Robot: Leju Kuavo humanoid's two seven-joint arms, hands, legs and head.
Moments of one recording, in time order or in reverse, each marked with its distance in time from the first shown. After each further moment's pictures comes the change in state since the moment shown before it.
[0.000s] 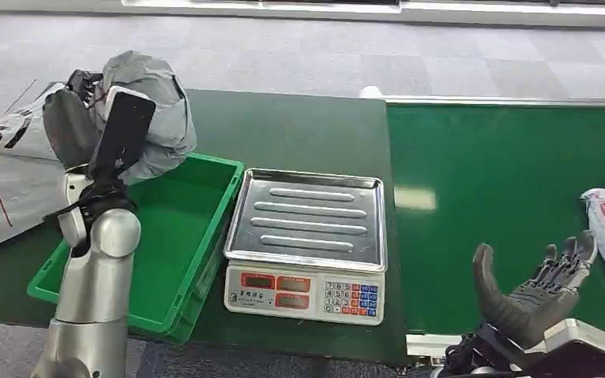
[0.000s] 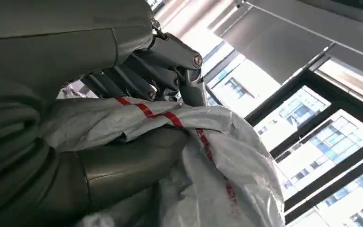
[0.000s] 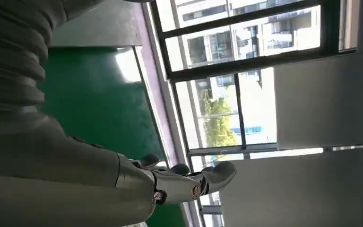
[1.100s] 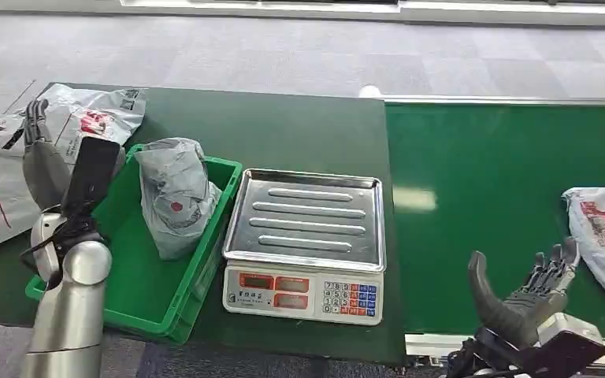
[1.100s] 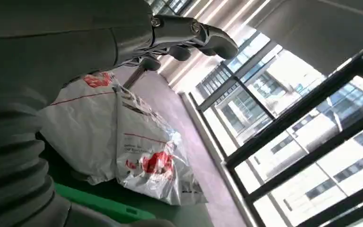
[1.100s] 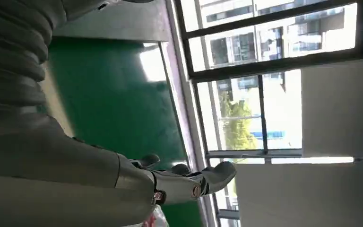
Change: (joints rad) left arm 0.171 0.112 0.116 -0.008 0.148 0.034 -0.074; right arm 0.036 -0.073 0.000 0.070 -0.079 0.000 -0.003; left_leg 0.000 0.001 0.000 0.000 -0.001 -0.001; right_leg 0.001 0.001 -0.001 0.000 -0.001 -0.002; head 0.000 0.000
